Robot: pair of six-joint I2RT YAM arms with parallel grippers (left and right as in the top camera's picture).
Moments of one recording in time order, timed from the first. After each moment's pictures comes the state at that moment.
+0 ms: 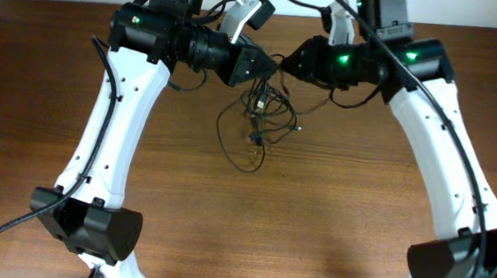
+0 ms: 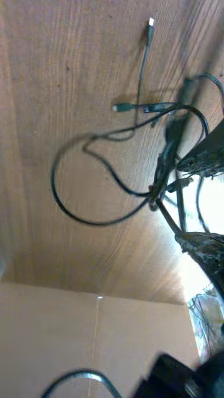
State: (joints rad) left arm -0.26 1.88 2.11 -1.18 0.90 0.24; right arm 0.30 1.84 1.93 -0.98 -0.61 0.46
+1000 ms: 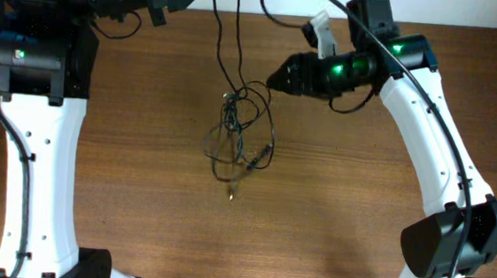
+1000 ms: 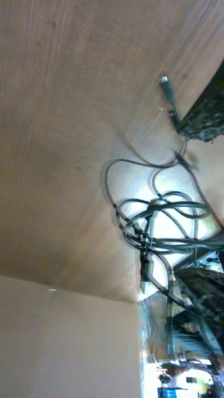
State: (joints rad) left arm -0.04 1.65 2.14 -0.40 1.18 -0.50; right arm 0.28 1.92 1.93 -1.09 -0.79 0.18
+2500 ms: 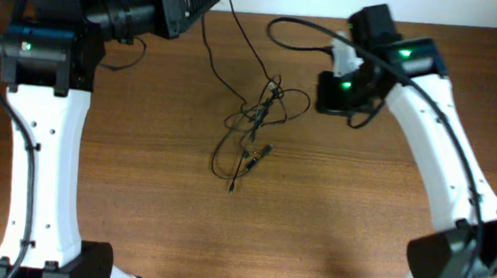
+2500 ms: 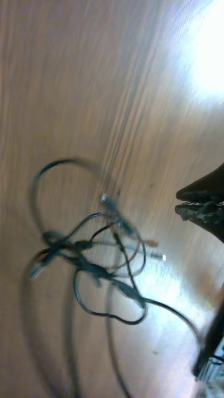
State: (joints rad) left arm -0.04 1.68 2.14 -0.92 0.86 -0.27; right arm 0.28 1.85 1.91 -1.30 -0.30 0.22
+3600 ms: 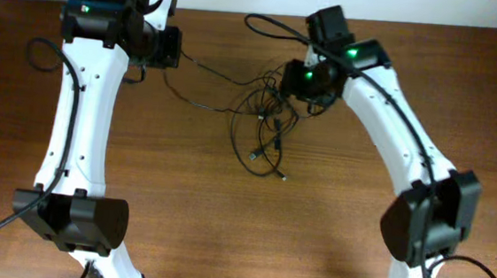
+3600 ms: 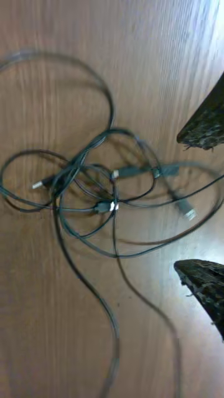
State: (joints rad) left arm -0.08 1.90 2.16 -1.33 0.10 -0.01; right arm 0.38 2.04 1.91 -1.01 -0.19 0.49
